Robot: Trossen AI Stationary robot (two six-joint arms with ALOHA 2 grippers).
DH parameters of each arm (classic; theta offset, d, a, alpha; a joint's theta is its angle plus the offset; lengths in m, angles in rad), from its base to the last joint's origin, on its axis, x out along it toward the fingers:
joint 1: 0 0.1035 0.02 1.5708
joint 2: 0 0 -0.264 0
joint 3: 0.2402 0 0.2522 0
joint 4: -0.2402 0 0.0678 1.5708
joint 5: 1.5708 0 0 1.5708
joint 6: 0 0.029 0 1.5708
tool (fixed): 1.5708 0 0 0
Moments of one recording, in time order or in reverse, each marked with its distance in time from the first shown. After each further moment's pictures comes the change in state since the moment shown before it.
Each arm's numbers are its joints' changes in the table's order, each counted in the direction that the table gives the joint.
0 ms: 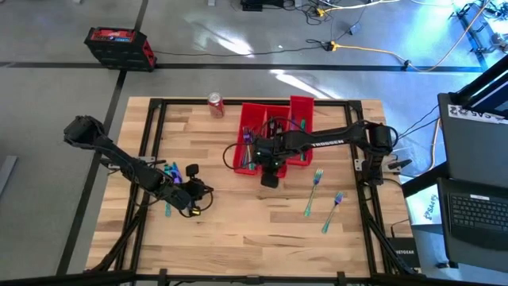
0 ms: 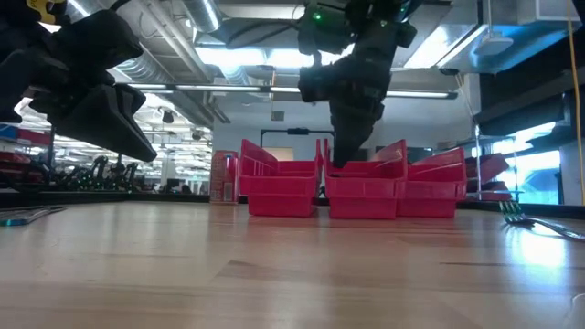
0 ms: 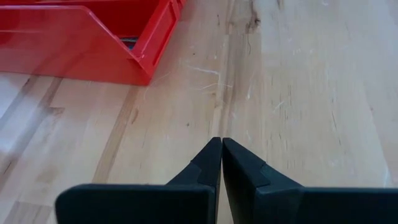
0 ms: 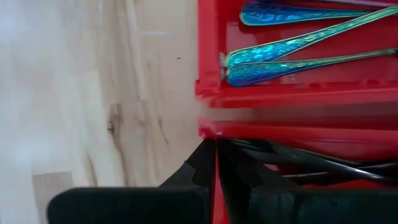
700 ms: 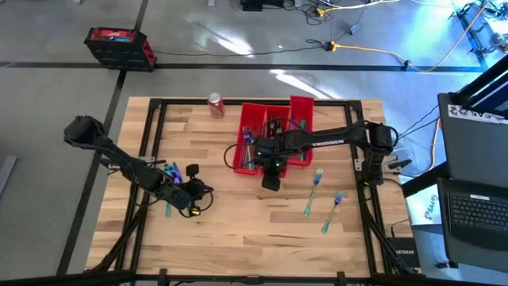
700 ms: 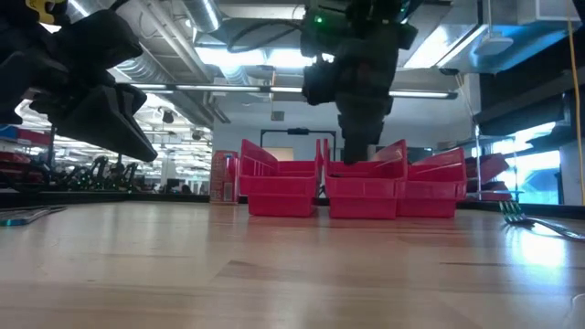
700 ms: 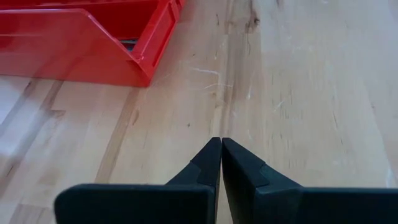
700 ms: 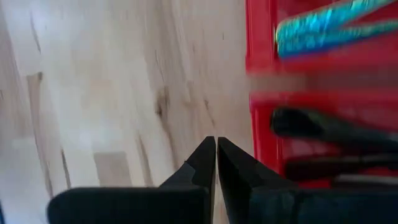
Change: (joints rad) left arm 0.000 0.000 0.000 -0.001 0.000 0.020; right arm 0.000 0.003 0.000 -0.024 -0.178 0.076
